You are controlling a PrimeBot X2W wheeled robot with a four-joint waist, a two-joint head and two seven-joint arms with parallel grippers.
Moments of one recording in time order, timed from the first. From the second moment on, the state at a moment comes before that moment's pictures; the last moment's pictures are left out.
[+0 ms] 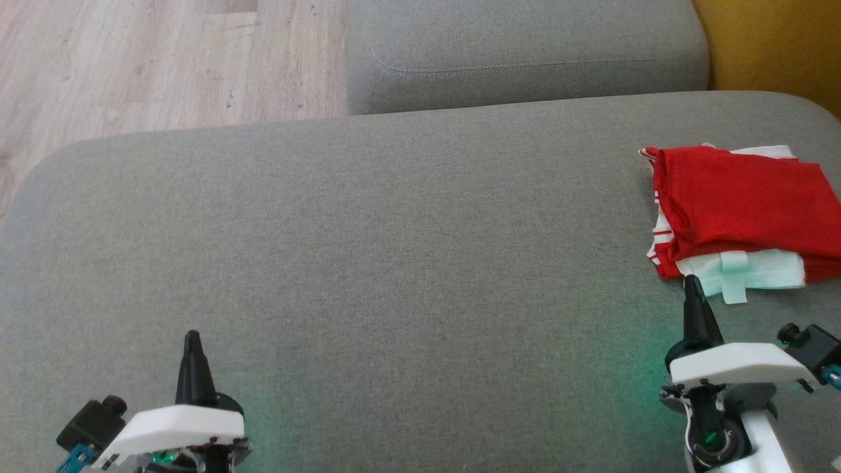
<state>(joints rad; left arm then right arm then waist) -0.03 0.04 -0.04 0.34 -0.92 -0.08 -0.10 -0.13 -0.05 0.00 0.46 0.85 0.13 -0.09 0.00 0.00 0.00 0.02</state>
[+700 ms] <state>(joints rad) -0.04 0.04 0.00 0.32 -1.13 -0.09 -0.03 -0.11 -0.05 -0.04 0.40 1.08 0.13 -0.03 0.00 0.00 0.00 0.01</state>
